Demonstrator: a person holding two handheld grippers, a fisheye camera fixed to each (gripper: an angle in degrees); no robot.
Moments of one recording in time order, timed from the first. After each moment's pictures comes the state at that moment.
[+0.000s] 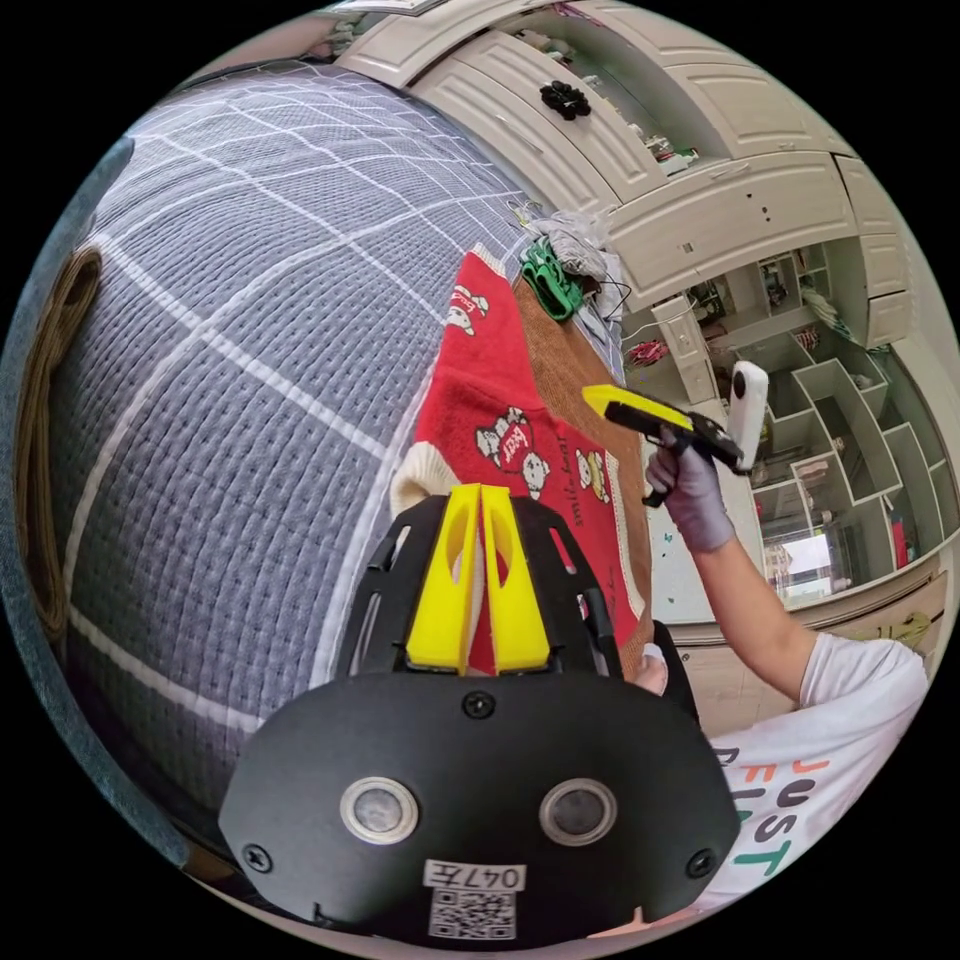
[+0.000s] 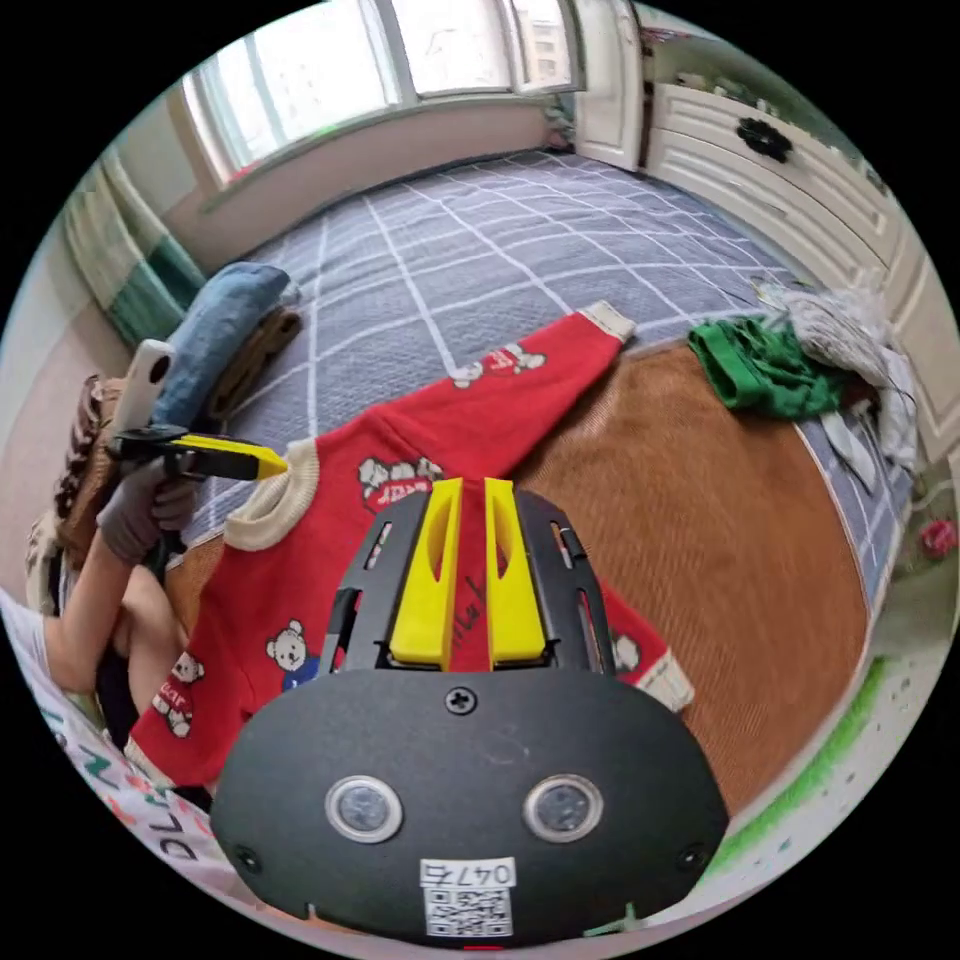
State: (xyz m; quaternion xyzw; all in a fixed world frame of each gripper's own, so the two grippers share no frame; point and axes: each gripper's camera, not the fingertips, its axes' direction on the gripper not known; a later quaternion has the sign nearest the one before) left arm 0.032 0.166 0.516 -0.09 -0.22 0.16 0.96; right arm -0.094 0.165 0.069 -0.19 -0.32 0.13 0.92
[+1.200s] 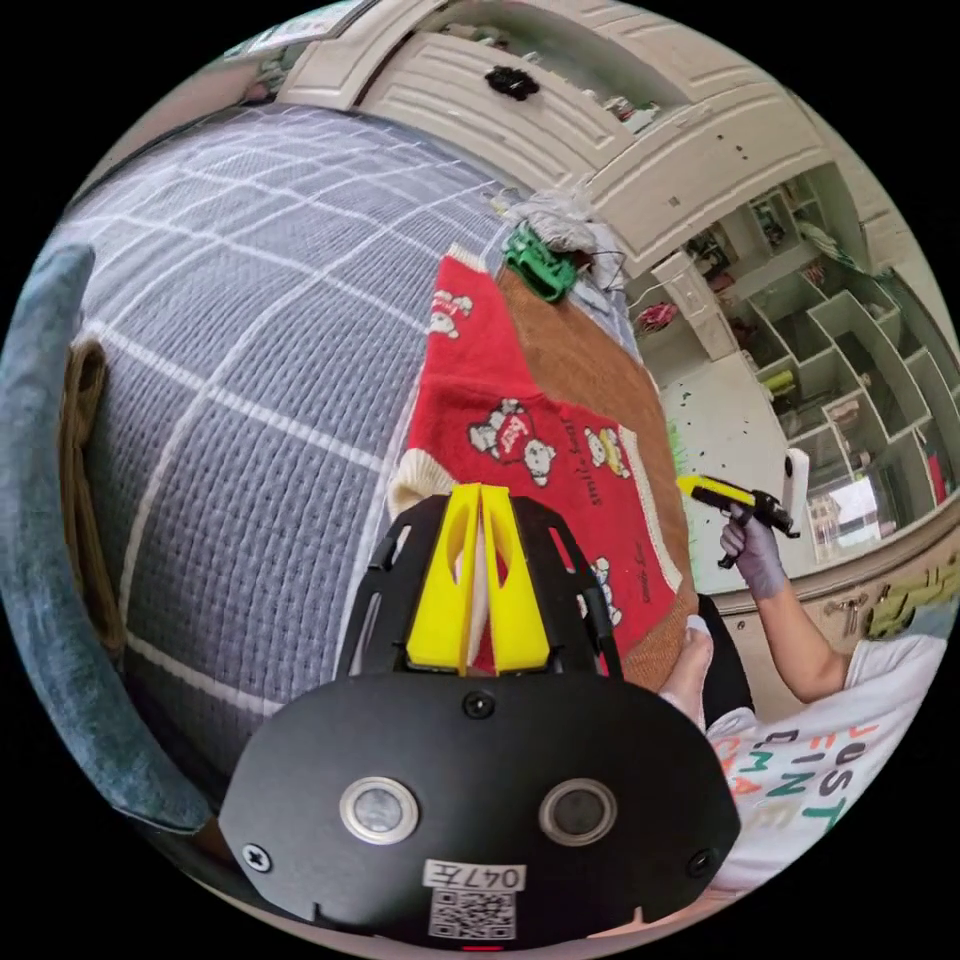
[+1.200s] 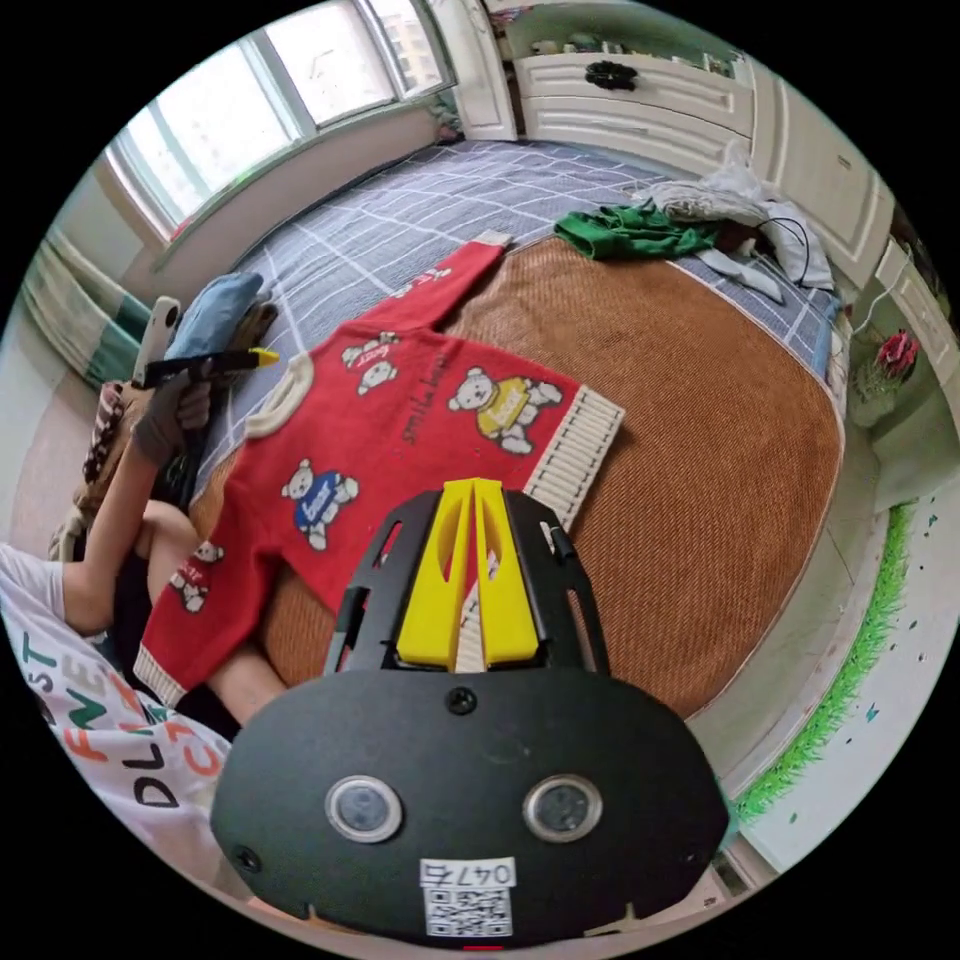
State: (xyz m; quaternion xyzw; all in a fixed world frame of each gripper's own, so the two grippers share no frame) left arm 0.191 0.092 0.467 -0.10 -0.26 0.26 0.92; right arm 0.004 0.328 -0.124 -0.25 -0.33 0.19 0.89
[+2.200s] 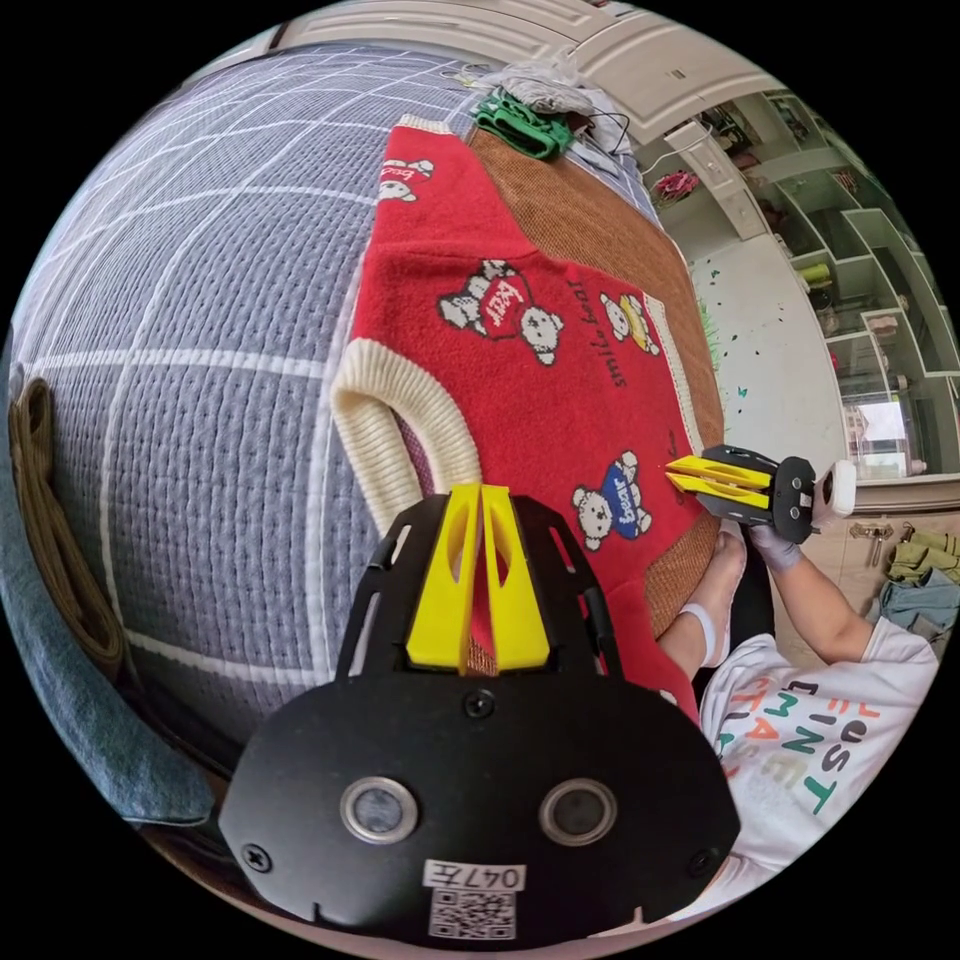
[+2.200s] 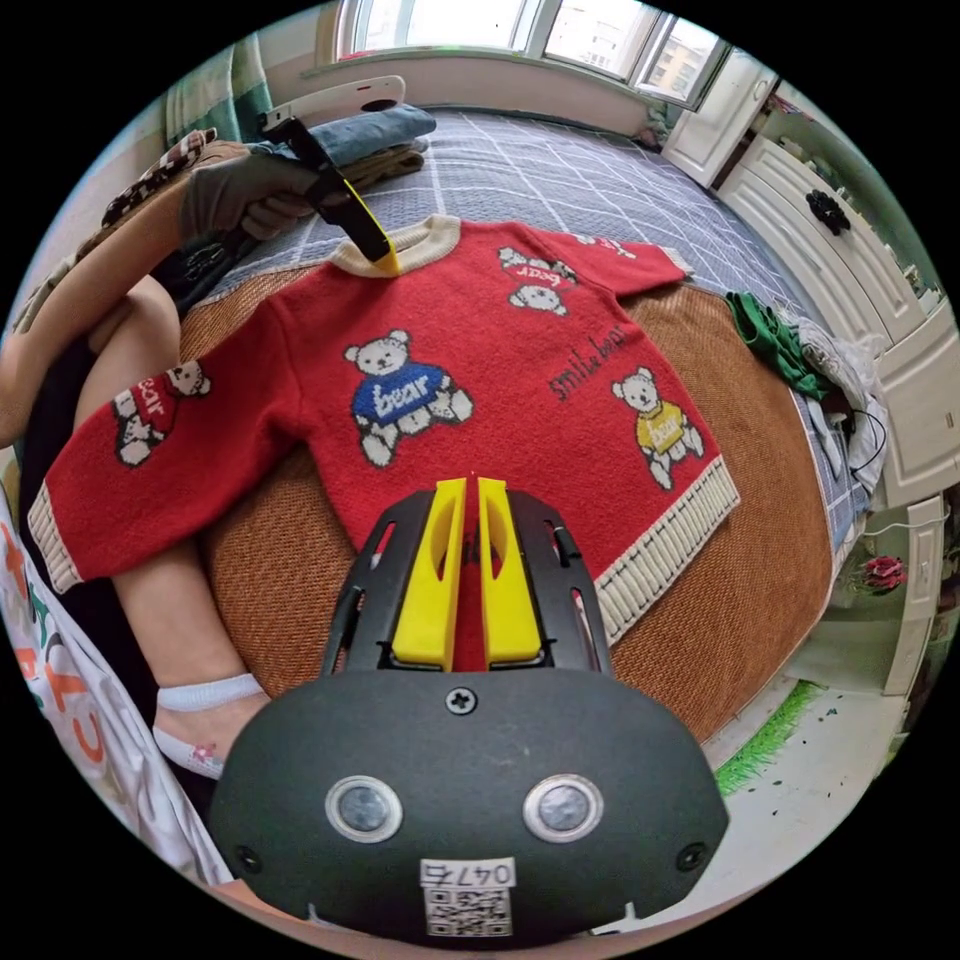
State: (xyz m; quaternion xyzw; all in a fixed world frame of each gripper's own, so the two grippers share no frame) left arm 0.181 0.039 0.534 -0.28 -0.34 0.23 0.87; right arm -0.054 0.245 -0.181 -0.20 -0.32 -0.06 0.92
